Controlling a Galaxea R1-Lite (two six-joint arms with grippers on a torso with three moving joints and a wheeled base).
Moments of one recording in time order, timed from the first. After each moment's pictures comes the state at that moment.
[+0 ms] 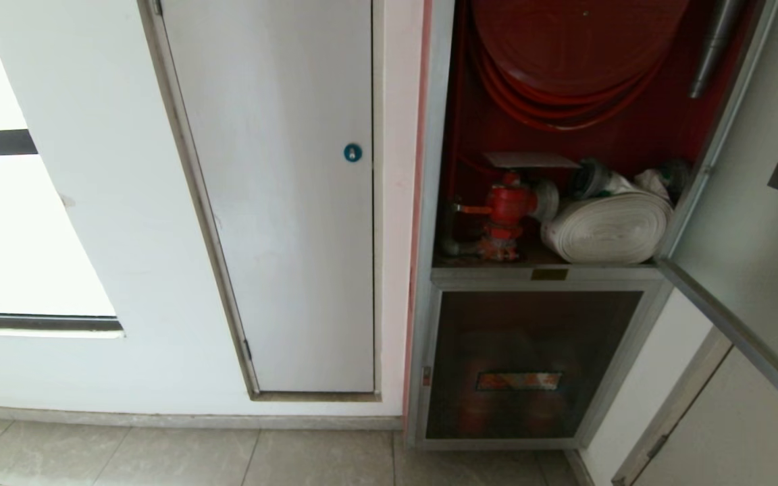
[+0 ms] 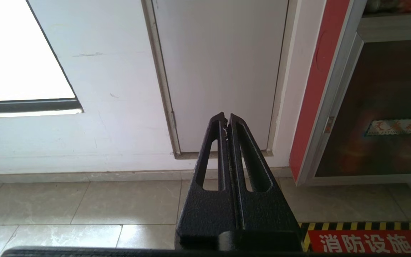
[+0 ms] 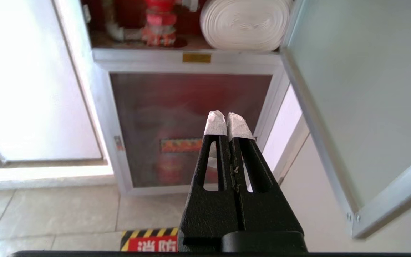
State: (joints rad) left arm 0.01 0.00 0.00 -0.01 -0.03 0.04; right arm -0.05 0.45 -0.41 0.01 -0.10 -0.07
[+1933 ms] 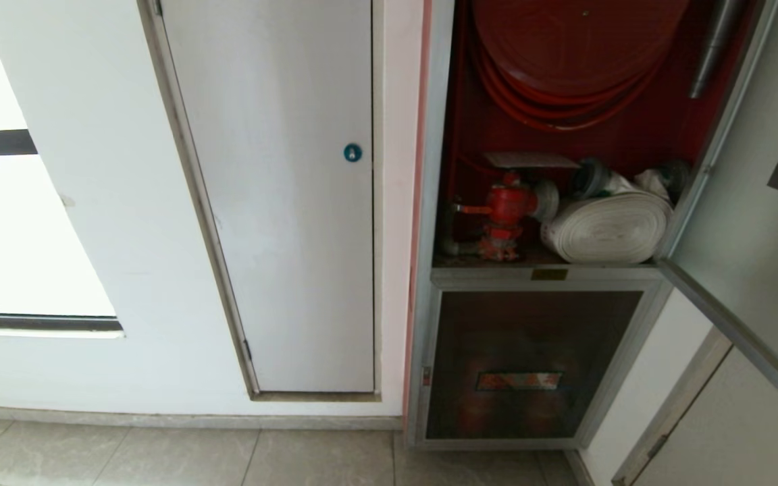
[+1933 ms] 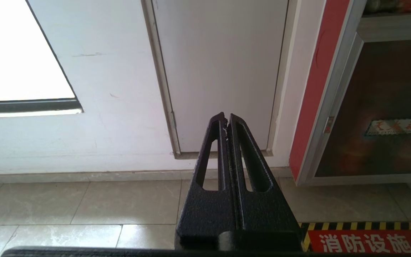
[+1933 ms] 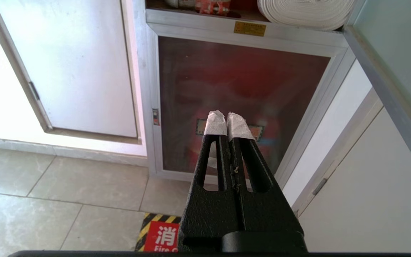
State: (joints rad) left arm 0.01 0.00 0.00 -0.01 -0.03 0.04; right arm 0.00 0.00 -0.02 0.04 0.05 -0.08
